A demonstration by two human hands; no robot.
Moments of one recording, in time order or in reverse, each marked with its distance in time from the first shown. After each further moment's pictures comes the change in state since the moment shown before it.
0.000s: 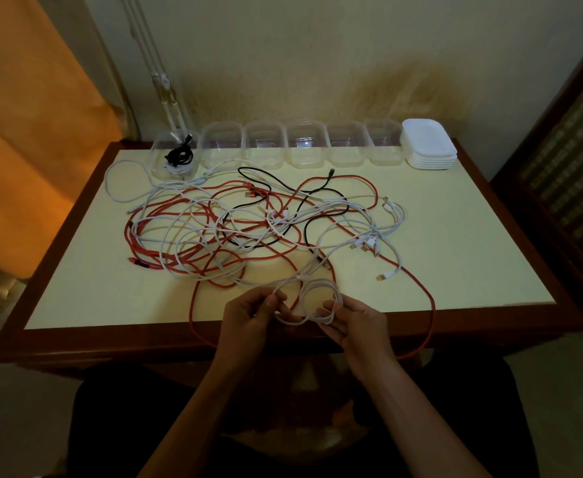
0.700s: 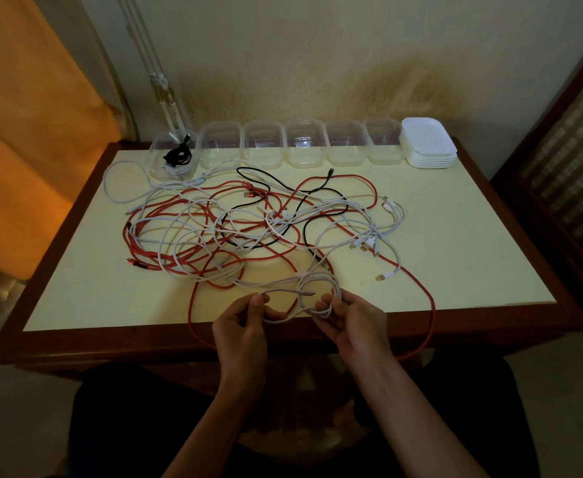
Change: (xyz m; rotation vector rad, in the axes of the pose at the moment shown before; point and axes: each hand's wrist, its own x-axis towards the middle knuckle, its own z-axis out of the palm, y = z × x) left_hand -0.012 -0.006 0.017 -0.012 0.393 0.013; right_hand -0.005 -0.011 0.015 0.098 0.074 0.065
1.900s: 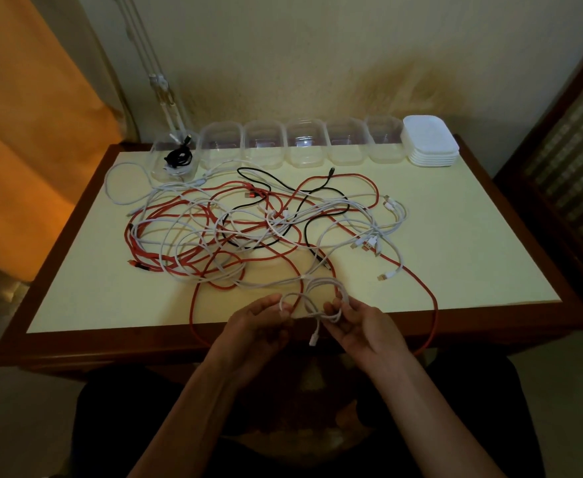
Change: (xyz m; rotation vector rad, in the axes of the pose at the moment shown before) left_hand 0.026 0.006 -0.013 -0.357 -0.536 -0.599; right_hand -0.002 -0.012 -0.016 0.178 -0.174 0.184
